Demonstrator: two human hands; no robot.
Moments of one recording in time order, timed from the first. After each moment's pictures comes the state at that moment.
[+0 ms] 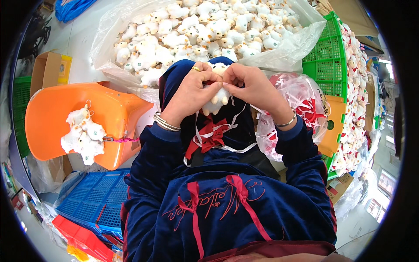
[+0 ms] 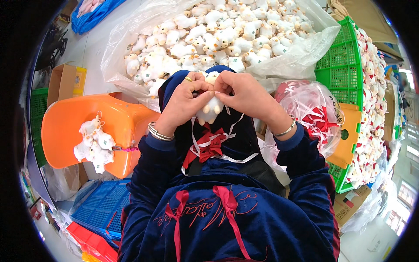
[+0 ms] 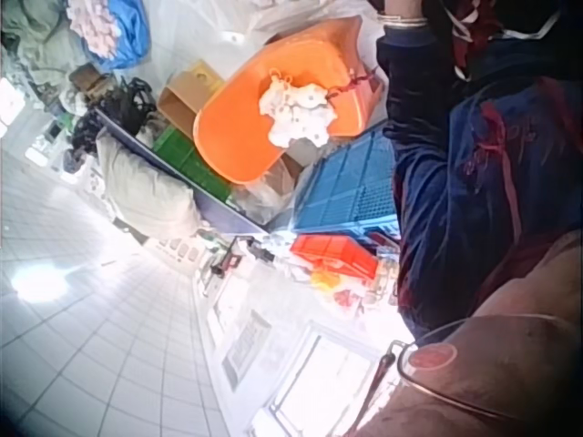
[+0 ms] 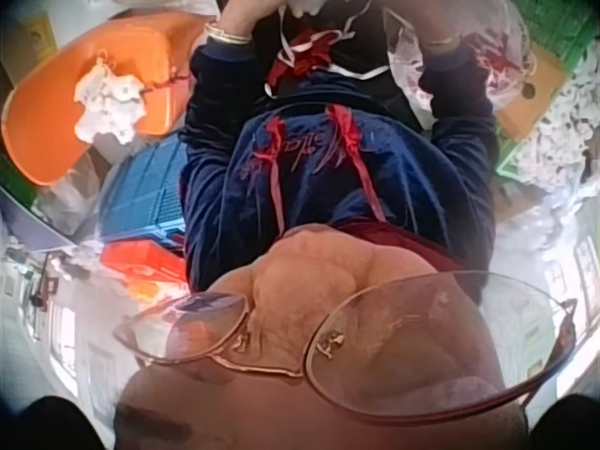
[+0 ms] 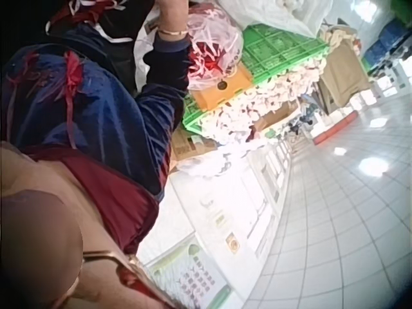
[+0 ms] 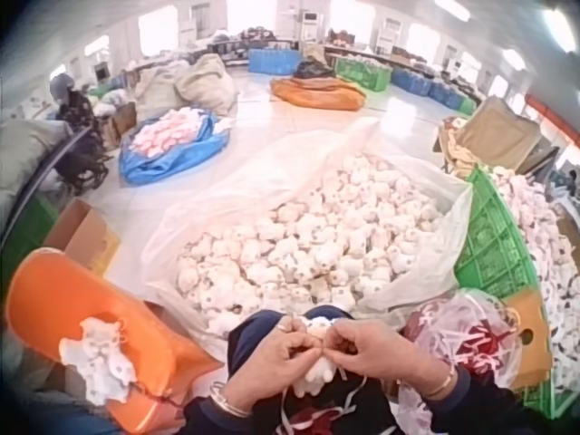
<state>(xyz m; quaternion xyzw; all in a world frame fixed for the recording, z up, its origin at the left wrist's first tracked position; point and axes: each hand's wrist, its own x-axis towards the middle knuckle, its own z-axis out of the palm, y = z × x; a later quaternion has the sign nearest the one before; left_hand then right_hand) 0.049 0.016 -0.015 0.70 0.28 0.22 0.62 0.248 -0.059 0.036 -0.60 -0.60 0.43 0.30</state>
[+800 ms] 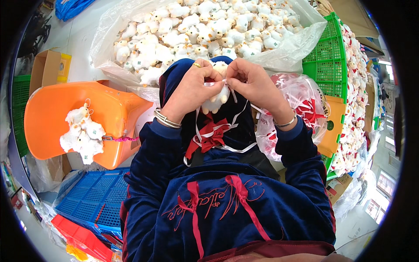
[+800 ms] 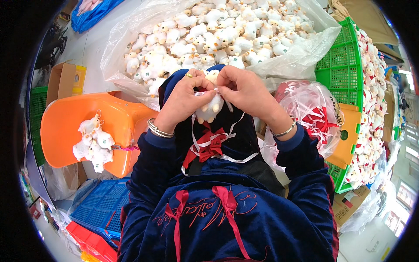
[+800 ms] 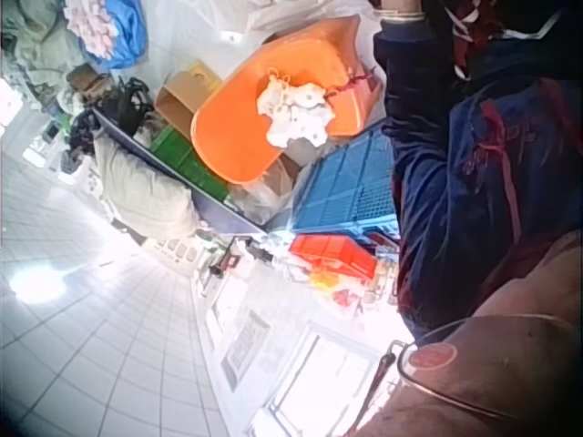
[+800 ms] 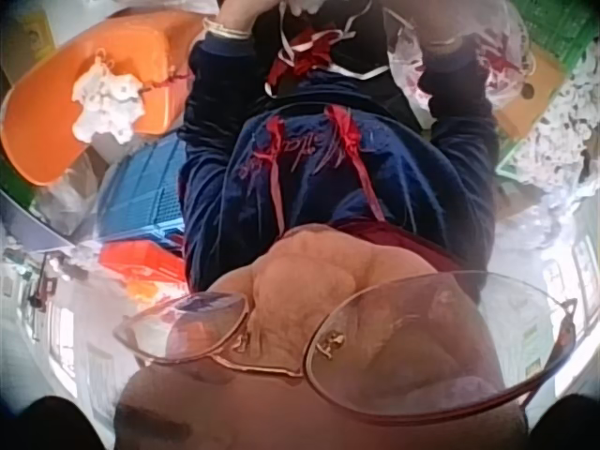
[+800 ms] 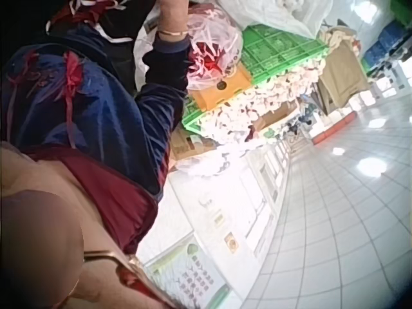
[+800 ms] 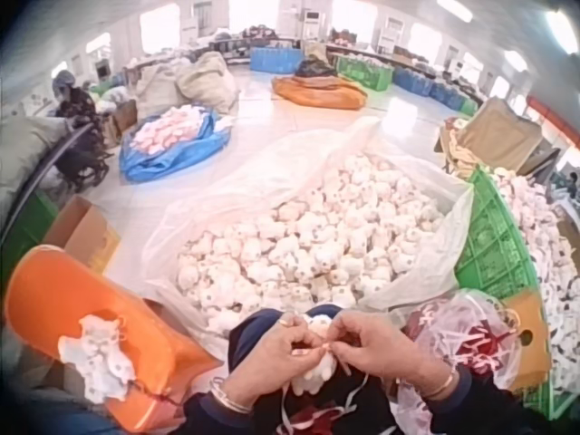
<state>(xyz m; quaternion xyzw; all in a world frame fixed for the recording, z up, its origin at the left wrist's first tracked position) 0.053 0.021 -0.008 0.70 0.30 0.22 0.61 0.248 -0.058 0.036 -0.61 -0.52 0.49 0.35</state>
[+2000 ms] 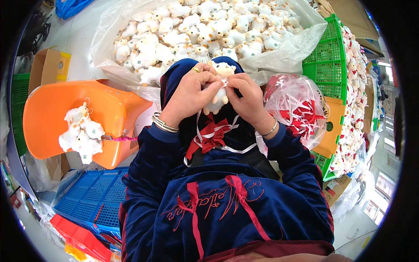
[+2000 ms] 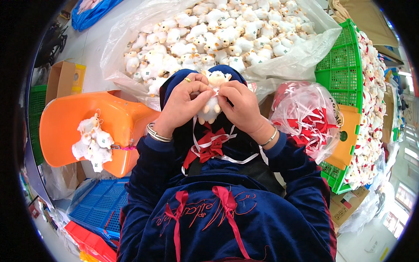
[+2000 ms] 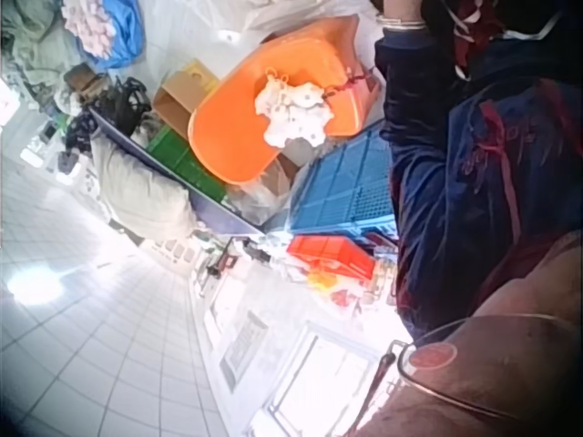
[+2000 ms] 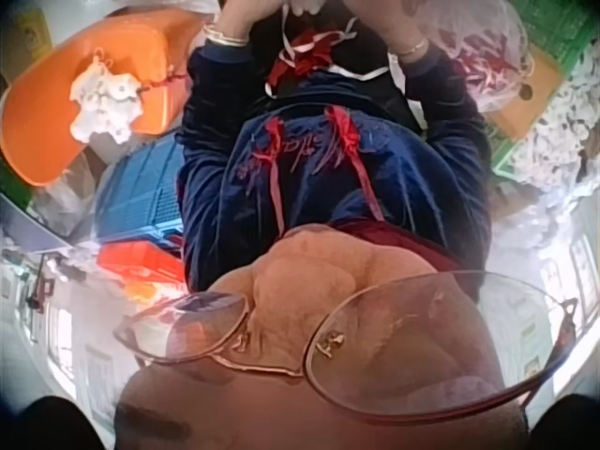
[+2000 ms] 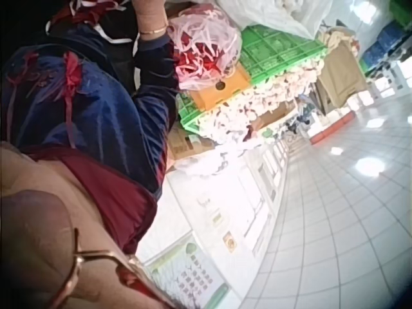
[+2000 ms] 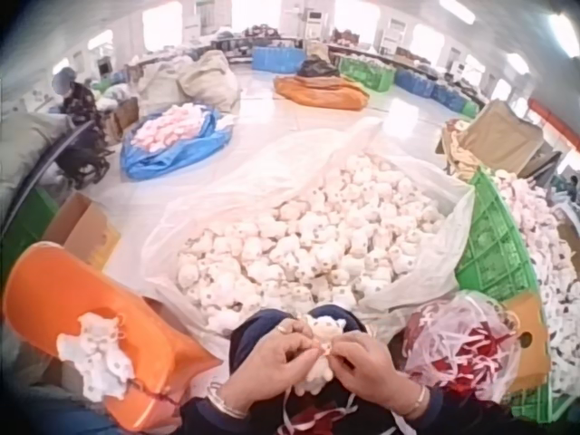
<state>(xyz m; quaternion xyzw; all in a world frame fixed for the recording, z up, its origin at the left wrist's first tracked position) 0.042 0.013 -0.010 0.66 0.30 0.23 0.65 0.222 -0.083 -0.013 -0.57 -0.69 0.09 0.44</state>
